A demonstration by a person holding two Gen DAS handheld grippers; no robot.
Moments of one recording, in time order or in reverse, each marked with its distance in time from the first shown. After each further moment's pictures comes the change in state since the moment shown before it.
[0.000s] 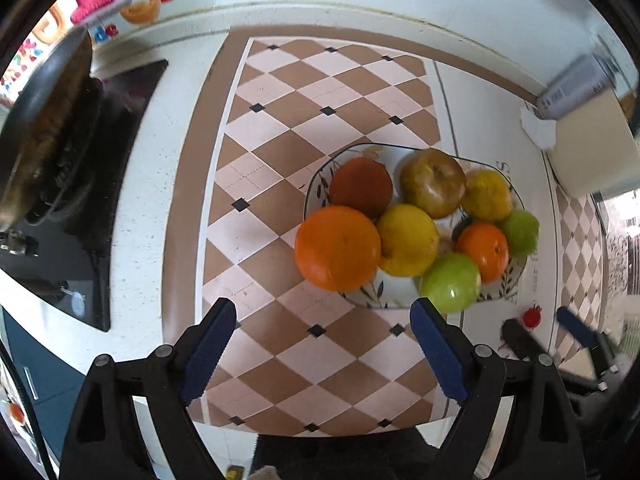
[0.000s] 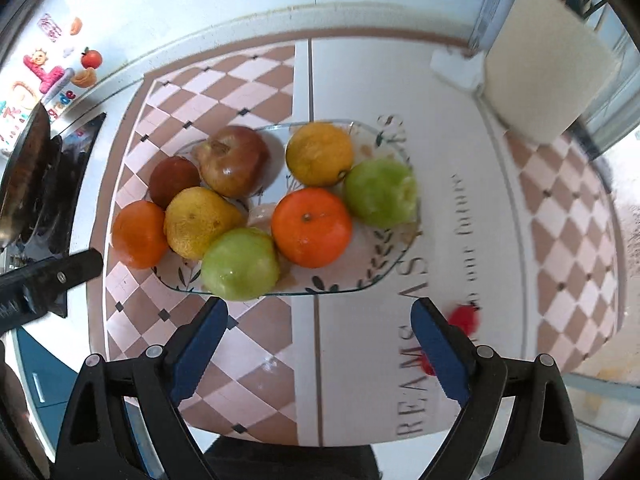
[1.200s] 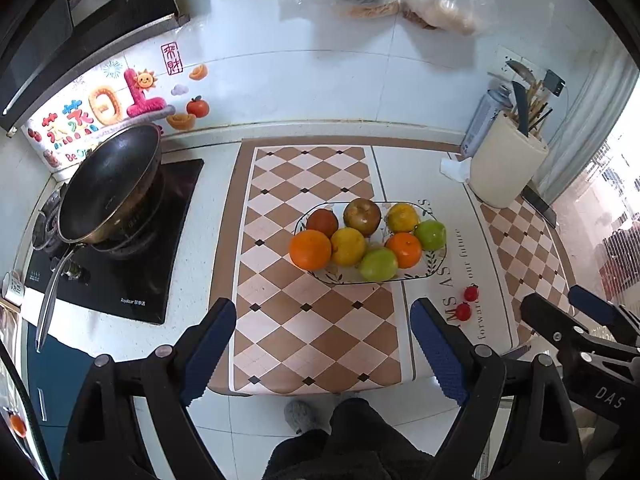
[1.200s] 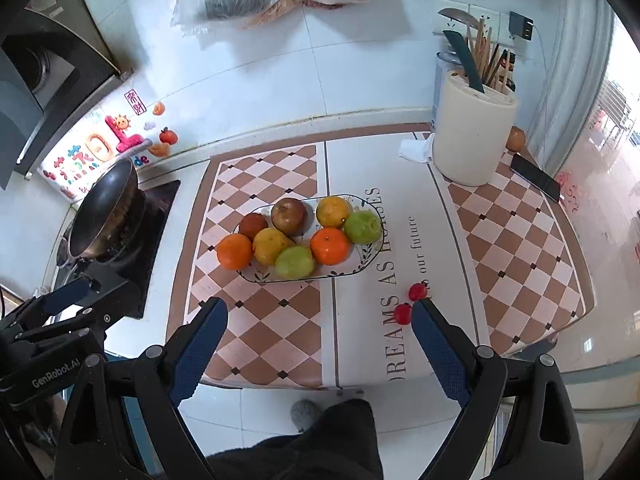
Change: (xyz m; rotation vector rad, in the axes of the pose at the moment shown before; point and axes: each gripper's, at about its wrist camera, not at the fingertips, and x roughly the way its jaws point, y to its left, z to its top) left arm -0.162 -0.029 -0.117 0.105 -0.371 0.003; right arm -0.202 -0.014 -0.103 0.051 -0.298 0.107
